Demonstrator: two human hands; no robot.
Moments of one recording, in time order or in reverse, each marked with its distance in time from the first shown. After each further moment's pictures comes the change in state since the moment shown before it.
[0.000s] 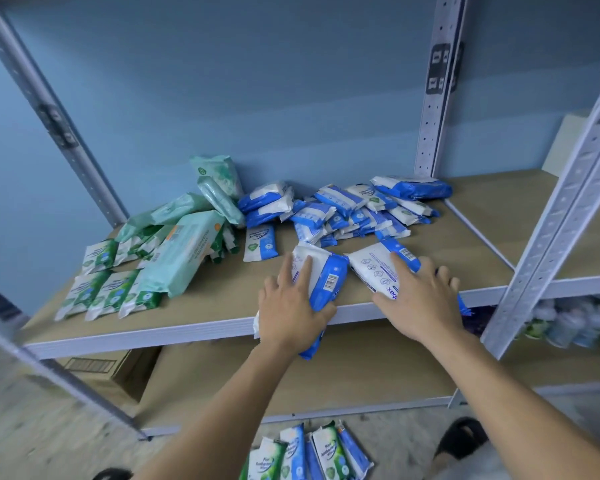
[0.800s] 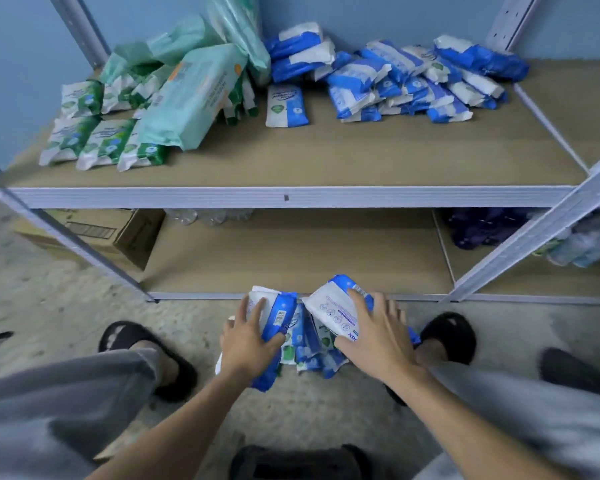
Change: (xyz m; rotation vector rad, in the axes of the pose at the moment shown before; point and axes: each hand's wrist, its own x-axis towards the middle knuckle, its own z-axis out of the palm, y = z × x) left_hand -0.215 -0.133 0.131 -0.266 -0.456 -0.451; right_hand -0.183 -0.036 0.154 -0.024 -0.429 -0.216
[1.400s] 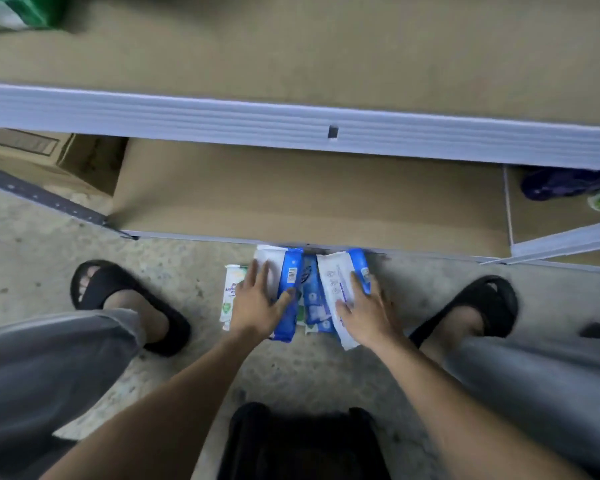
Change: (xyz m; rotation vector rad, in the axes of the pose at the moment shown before) left_hand 0.084 -0.052 0.082 -0.142 -0.170 -0.090; right_hand 0.083 -0.012 0.148 0.148 -0.422 0.196
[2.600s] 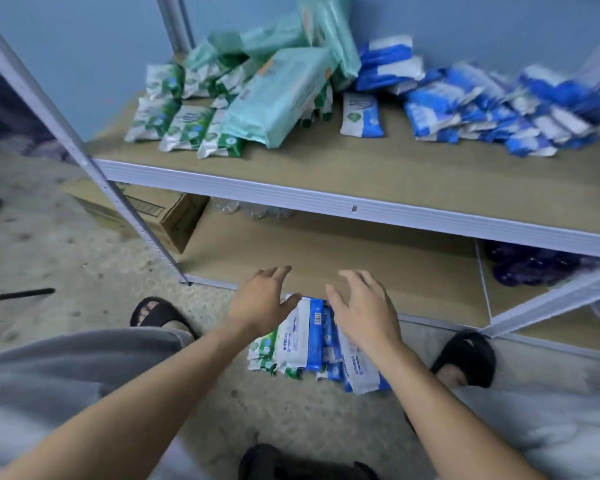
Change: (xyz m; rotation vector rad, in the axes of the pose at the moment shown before) left_hand -0.081 0.059 -0.152 0.300 0.231 0.346; right_hand -0.132 -0.097 -0.138 0.174 0.431 -0.361
